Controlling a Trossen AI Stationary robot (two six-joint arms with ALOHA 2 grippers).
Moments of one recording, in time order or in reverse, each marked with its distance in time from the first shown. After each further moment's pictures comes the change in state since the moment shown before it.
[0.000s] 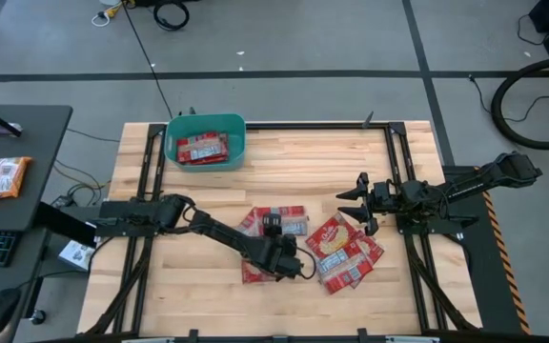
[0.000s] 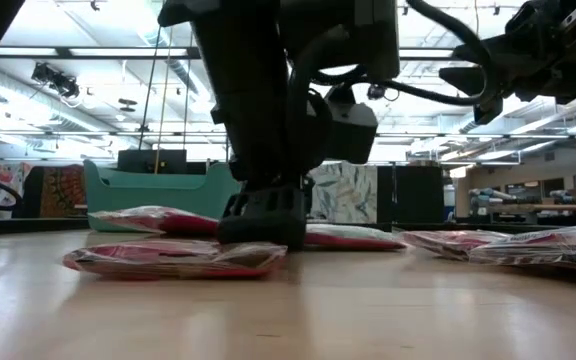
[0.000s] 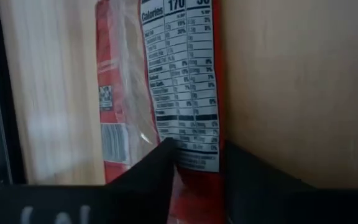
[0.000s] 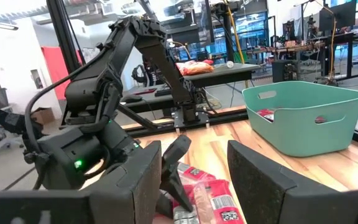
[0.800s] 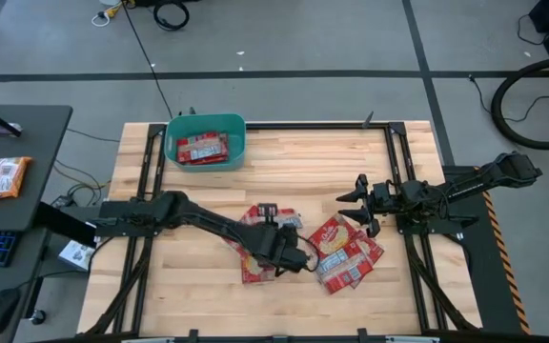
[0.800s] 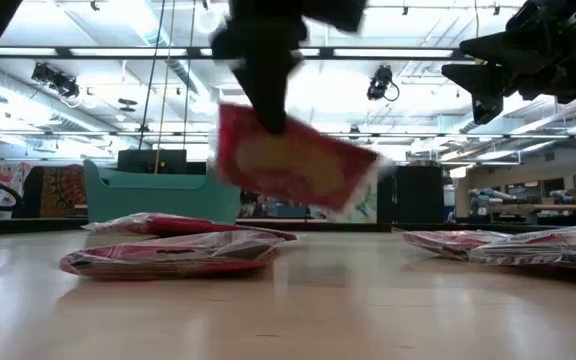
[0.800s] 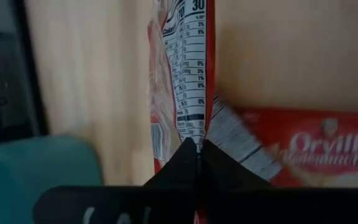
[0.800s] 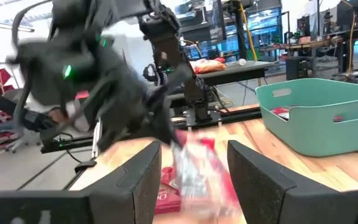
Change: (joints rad) left arm 0.015 -0.070 0.386 -0.548 0.134 -0.118; right arm 0.000 0.000 0.000 0.000 -0.051 0.019
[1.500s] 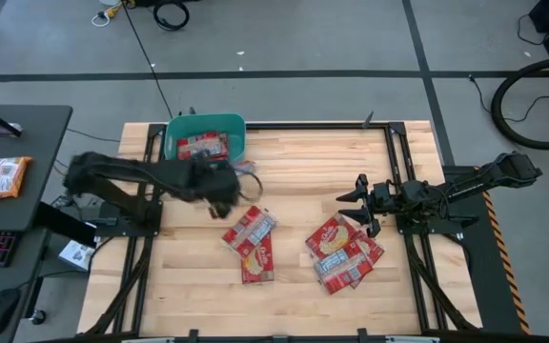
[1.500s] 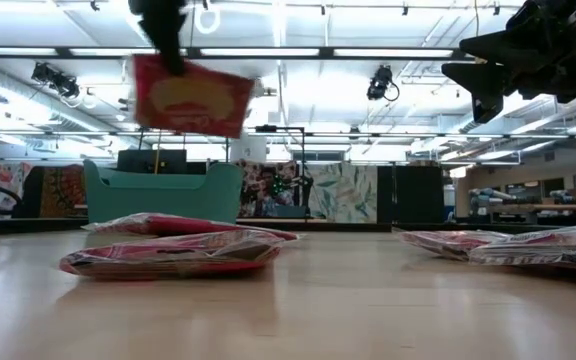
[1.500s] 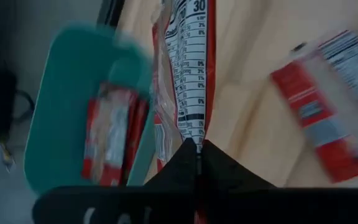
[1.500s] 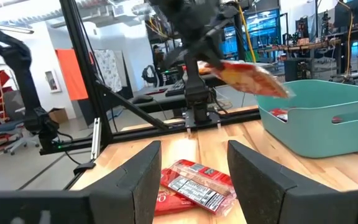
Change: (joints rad) left arm 0.239 -0.789 -0.661 0.130 0.017 -0.032; right arm 0.000 0.000 0.000 0.006 0.004 -0.001
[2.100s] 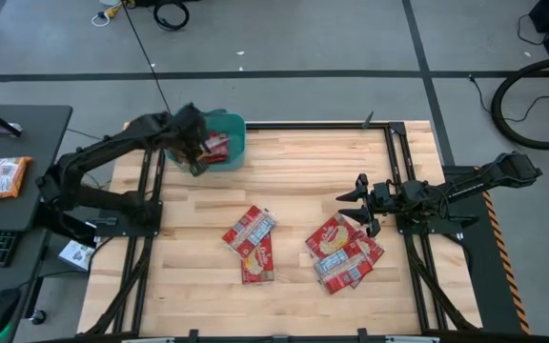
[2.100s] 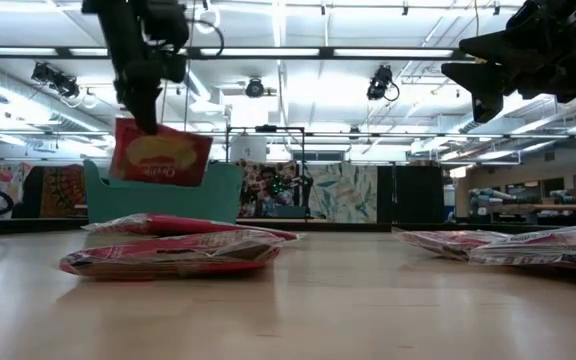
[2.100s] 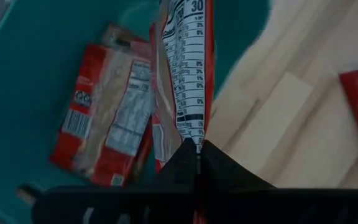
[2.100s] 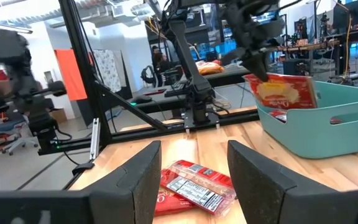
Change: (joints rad) left arm 0.757 -0.239 -0.362 0.321 0.503 0.486; right arm 0.000 0.000 0.000 0.002 0.004 -0.004
